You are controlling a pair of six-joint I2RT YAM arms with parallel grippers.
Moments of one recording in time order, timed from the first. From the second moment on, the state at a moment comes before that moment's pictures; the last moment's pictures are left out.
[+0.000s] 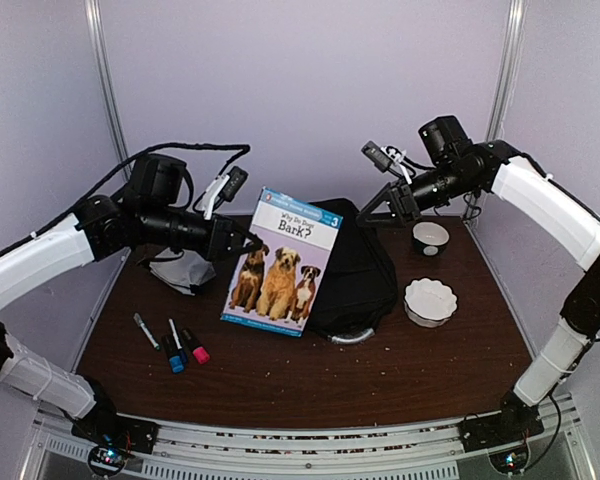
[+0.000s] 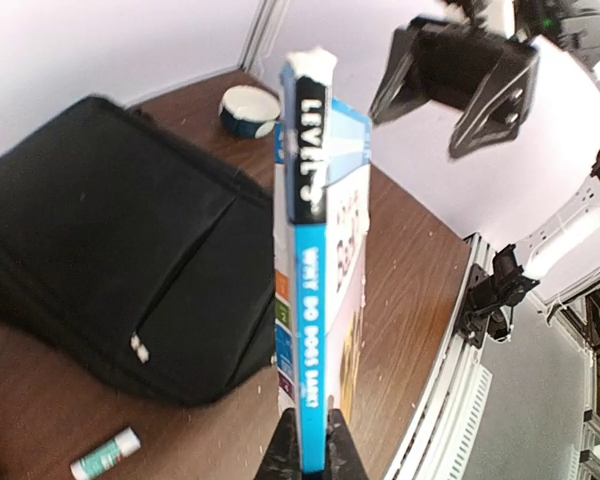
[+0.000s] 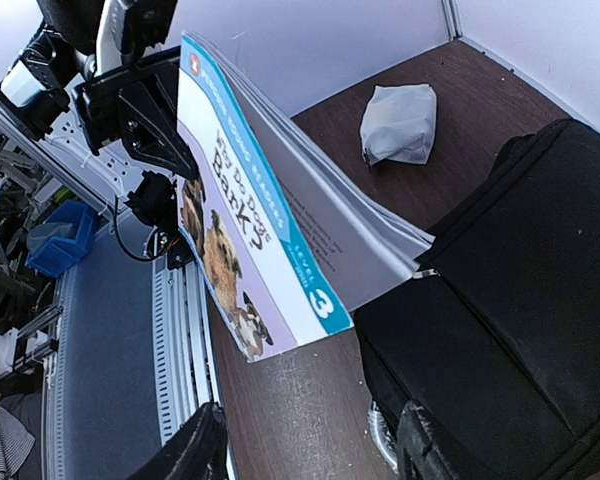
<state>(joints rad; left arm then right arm) -0.73 1.31 1.26 -0.47 0.43 -0.23 0.48 1.63 1.74 -0.93 -0.87 -0.25</state>
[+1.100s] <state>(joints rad) -0.68 1.62 1.40 0.34 0.77 -0.48 0.35 1.58 1.54 -0.06 -1.13 0.42</state>
